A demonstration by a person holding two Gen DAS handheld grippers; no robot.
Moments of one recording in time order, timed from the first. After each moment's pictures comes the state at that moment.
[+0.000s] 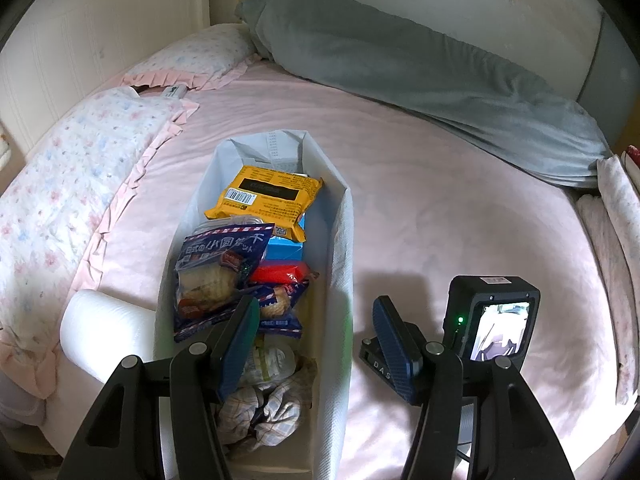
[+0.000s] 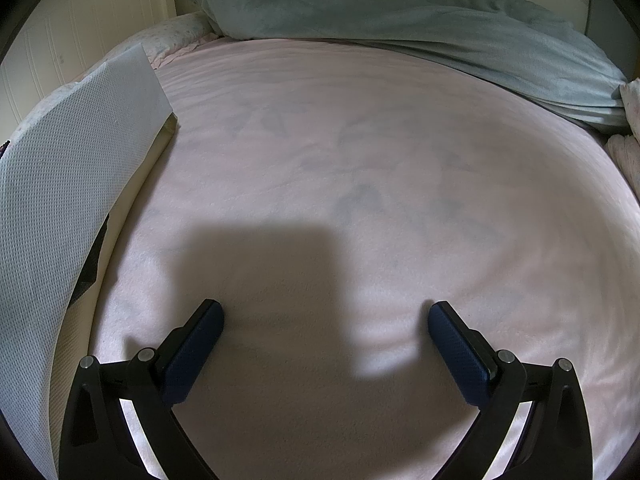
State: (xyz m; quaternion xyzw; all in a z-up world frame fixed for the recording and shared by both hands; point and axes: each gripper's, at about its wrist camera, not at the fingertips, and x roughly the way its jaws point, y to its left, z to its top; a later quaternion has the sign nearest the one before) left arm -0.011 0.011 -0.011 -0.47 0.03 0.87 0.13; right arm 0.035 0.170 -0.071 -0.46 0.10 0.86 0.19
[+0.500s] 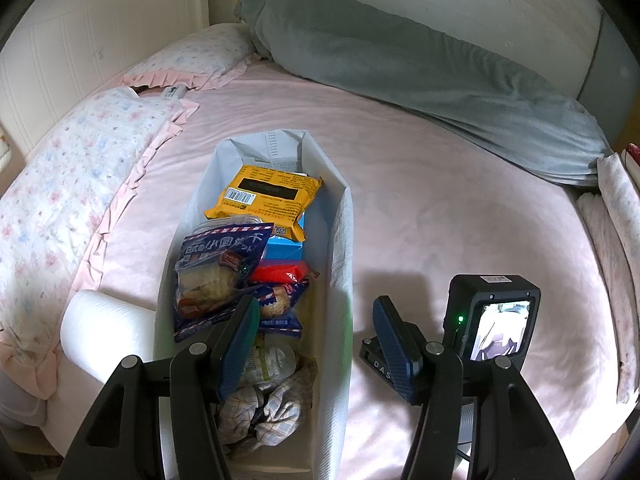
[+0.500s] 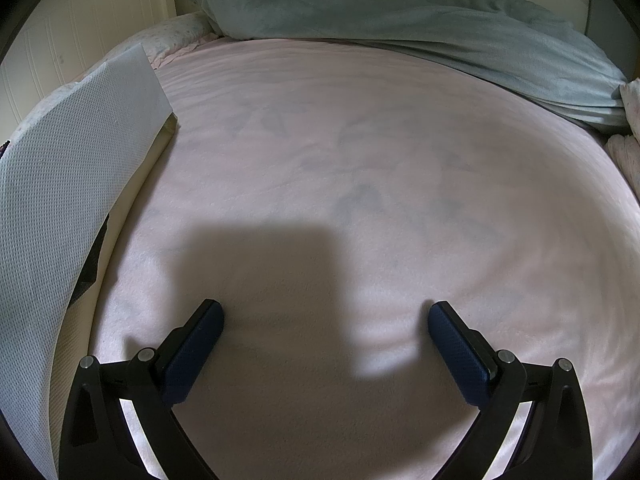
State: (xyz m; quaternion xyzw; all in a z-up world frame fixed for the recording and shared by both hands) left arm -0.011 0.011 -0.011 -0.47 0.03 0.87 0.13; right arm 0.035 0.171 -0.071 -0.46 0.10 0.86 0.19
